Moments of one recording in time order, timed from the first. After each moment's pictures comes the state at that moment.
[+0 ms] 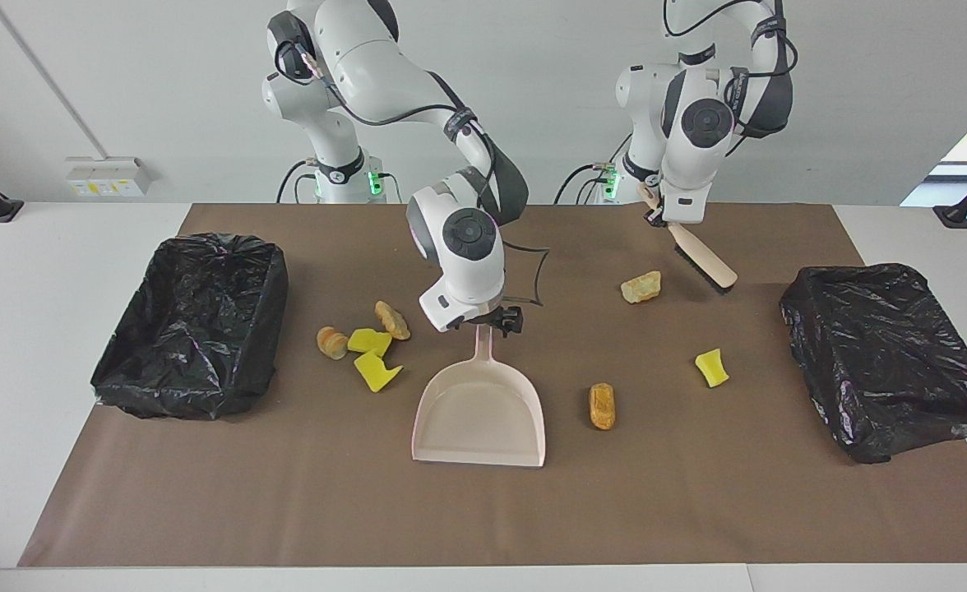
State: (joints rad) left arm -0.17 -0.33 -0.19 -2.49 0.06 1.74 -0.93; right arm 0.50 0.55 0.02 -1.49 0.13 1.90 0.69
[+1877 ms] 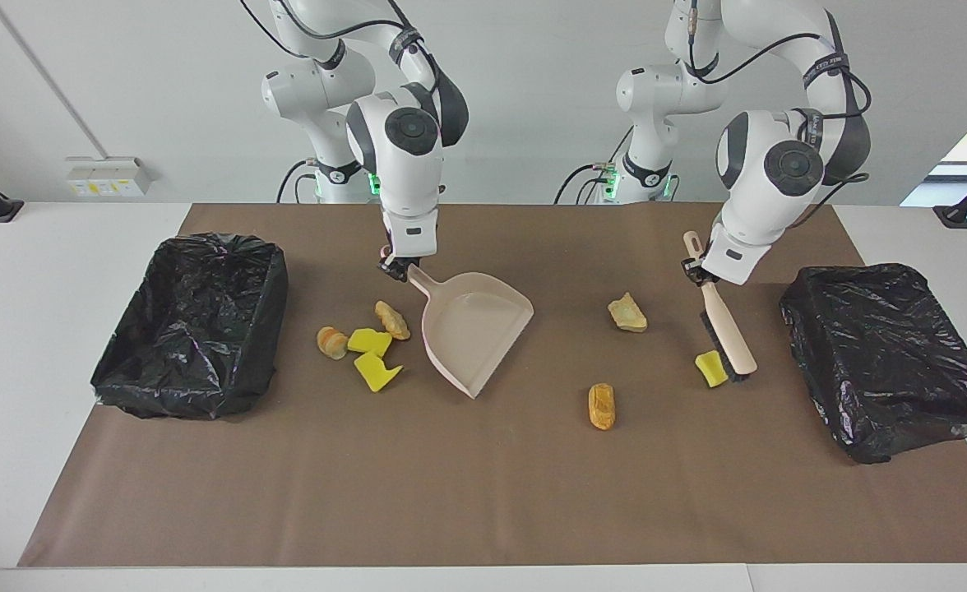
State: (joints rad) left arm 0.01 0.04 -0.17 -2.02 0.13 1.82 -0.29; right arm 0.43 0.06 0.03 -2.01 -0.08 1.92 -0.49
